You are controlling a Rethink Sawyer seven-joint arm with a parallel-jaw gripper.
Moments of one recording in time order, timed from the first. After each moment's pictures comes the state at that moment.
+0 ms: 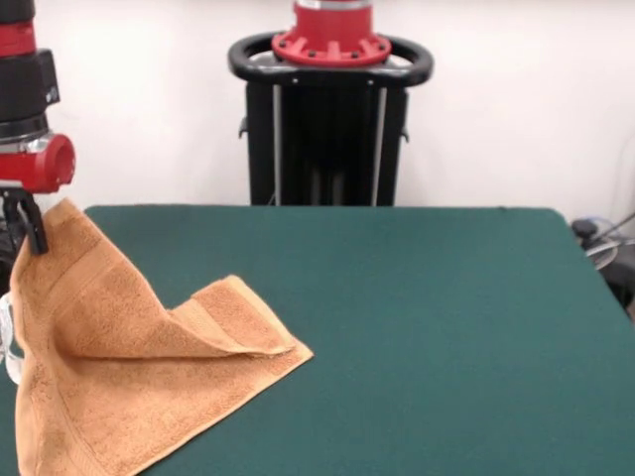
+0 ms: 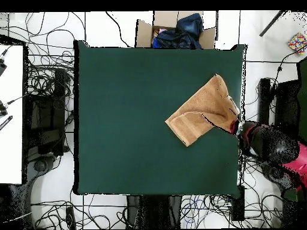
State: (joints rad) arm -1.08 -0.68 0.47 1.67 -0.36 0.57 1.39
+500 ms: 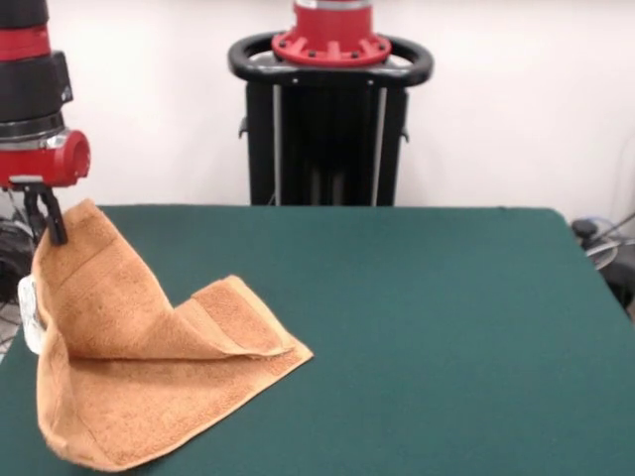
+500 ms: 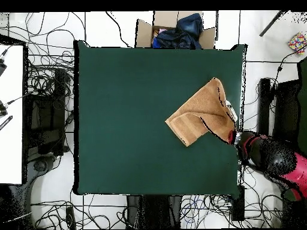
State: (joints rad) arm -1.17 -0.67 0.53 1.76 -0.43 0.54 1.39
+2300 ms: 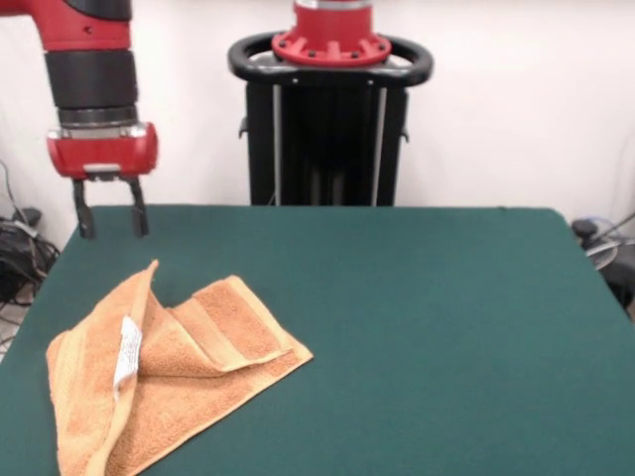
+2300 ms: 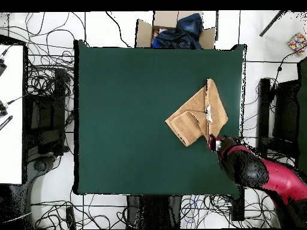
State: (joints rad) arm -1.13 -0.74 0.54 1.95 -0.51 0.32 1.39
